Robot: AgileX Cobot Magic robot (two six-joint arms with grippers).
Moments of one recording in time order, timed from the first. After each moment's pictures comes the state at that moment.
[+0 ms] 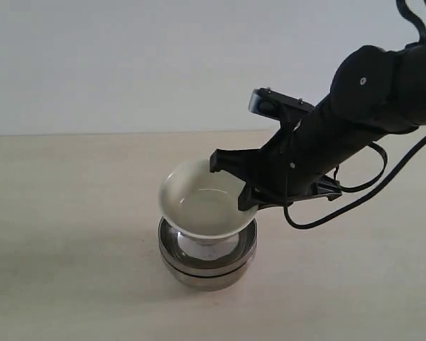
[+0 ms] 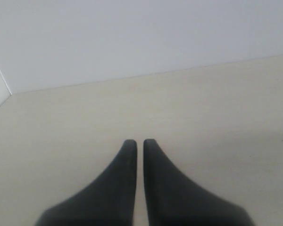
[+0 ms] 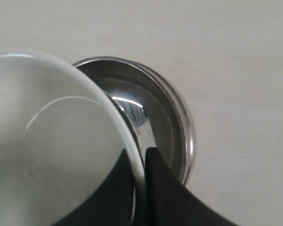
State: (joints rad) left arm 0.03 0.00 0.00 0.05 0.26 0.09; right arm 0.52 1.72 -1.13 0.46 0.56 0.08
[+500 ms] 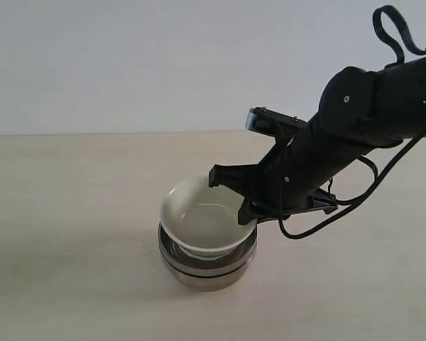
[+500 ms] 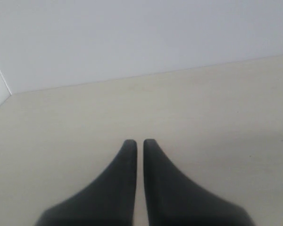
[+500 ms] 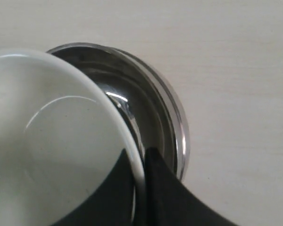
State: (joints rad) left arm 0.03 0.00 0.00 0.05 0.26 0.09; right arm 0.52 1.77 -1.13 0.48 0.55 0.08
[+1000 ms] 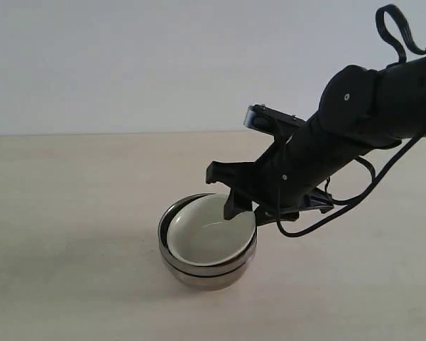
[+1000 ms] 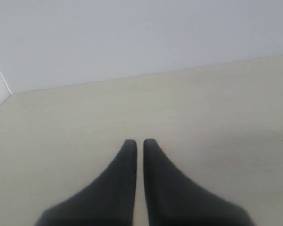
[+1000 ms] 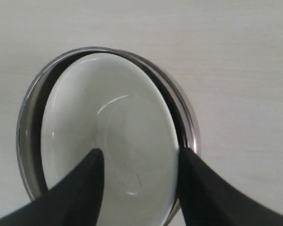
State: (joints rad) left arm 0.03 0.00 0.00 0.05 0.26 0.09; right arm 0.52 1.77 -1.13 0.53 0.54 0.04
